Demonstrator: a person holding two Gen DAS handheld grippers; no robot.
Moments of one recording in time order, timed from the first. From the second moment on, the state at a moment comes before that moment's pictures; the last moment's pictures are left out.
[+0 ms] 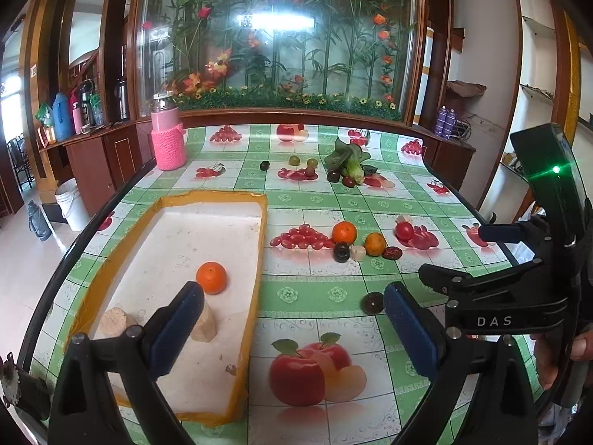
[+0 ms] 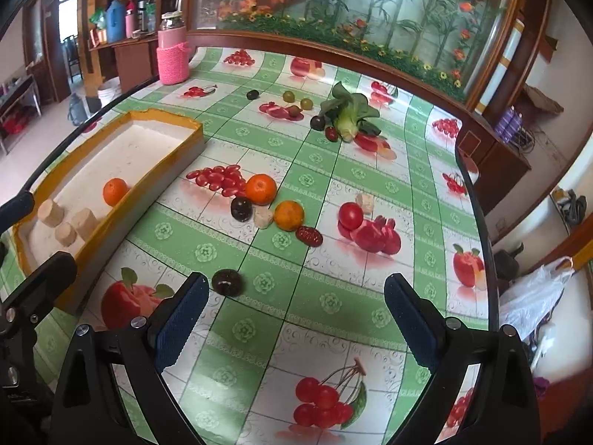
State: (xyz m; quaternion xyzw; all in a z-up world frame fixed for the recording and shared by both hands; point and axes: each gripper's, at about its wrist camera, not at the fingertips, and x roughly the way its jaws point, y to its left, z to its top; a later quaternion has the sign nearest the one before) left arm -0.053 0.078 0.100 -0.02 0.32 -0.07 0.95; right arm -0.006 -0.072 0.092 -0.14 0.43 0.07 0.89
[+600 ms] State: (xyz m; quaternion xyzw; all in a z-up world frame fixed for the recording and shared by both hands) left arm -0.048 0.091 0.100 -0.02 0.35 -0.01 0.94; right arm 0.027 -0.094 0.084 -0.09 0.43 0.13 0.89
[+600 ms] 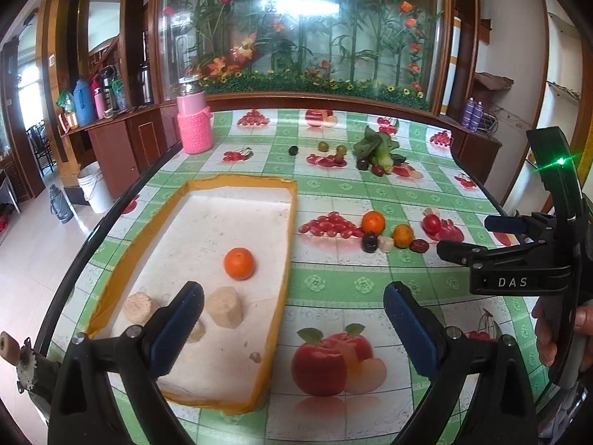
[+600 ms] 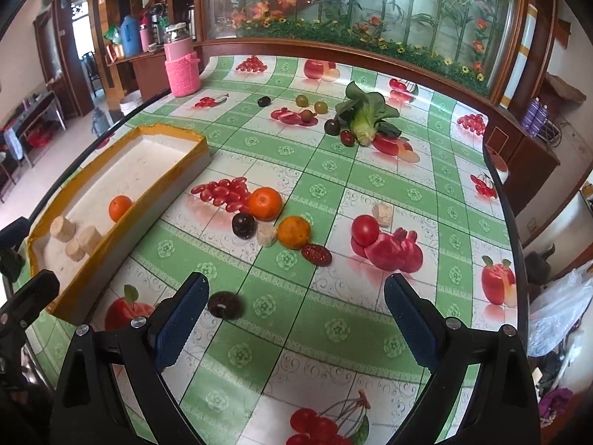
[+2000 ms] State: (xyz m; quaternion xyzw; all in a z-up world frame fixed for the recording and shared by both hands) left arm 0.048 0.020 0.068 0.00 0.41 -0.08 0.91; right arm 0.018 -0.127 0.032 -0.09 0.47 0.16 0.86
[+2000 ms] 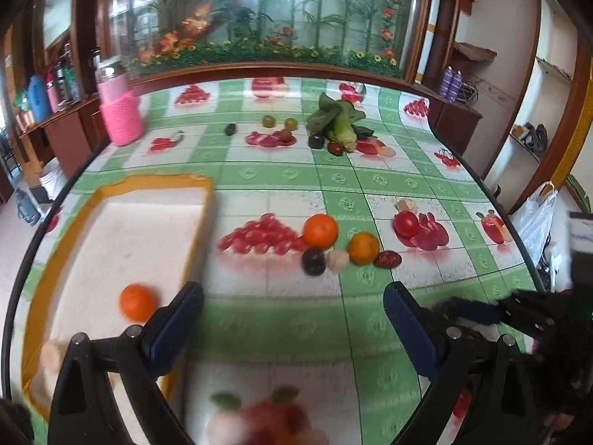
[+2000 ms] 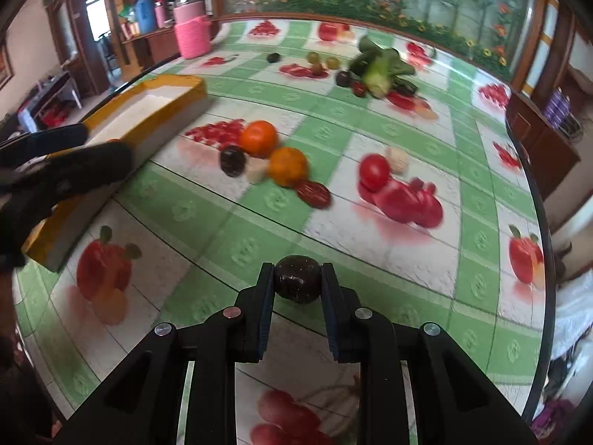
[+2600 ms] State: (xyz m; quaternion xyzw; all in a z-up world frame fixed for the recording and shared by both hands) left arm 0.097 0.013 0.018 -0.08 0.45 -0.15 0.88; right arm 0.014 -0.153 0.032 -0.06 0.47 0.16 0.87
